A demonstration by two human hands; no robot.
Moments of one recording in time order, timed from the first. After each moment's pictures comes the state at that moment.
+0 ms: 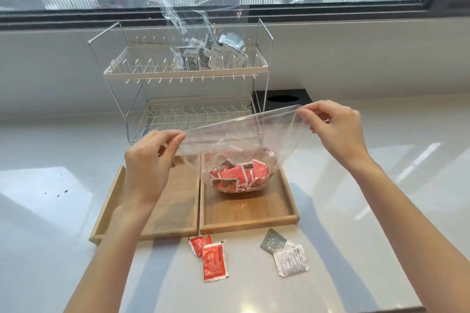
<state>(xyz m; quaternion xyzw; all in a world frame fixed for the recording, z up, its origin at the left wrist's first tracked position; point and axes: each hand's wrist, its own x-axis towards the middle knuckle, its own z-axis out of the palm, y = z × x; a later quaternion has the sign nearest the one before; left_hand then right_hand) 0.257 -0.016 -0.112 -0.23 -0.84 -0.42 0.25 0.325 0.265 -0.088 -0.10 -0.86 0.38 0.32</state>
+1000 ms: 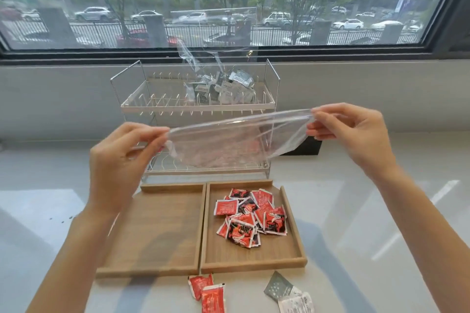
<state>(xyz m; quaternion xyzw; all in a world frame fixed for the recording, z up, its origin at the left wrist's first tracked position) 0.237 -0.040 -0.059 -0.33 -0.75 -0.49 0.32 0.317 0.276 -0.037 0.04 -0.75 0.58 0.31</state>
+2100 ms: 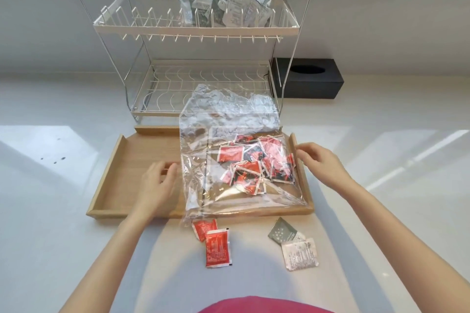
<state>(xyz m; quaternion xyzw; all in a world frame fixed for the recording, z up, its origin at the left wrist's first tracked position) 0.227 -0.047 -0.243 -0.04 -0.91 -0.41 -0.05 0.298 0.271 -0.214 -0.18 -0.89 0.42 0.00</state>
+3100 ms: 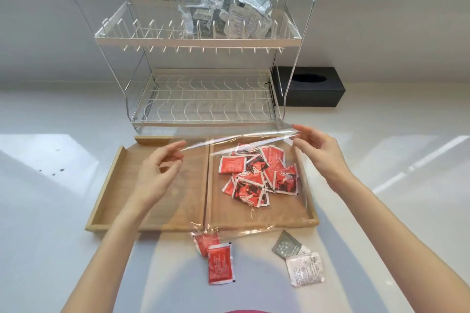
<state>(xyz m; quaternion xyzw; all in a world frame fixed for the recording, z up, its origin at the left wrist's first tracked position) 0.209 -0.038 -0.196 -0.11 -0.84 -0.53 -0.04 0.269 0.259 -0.189 -0.16 -0.79 0.58 0.10</state>
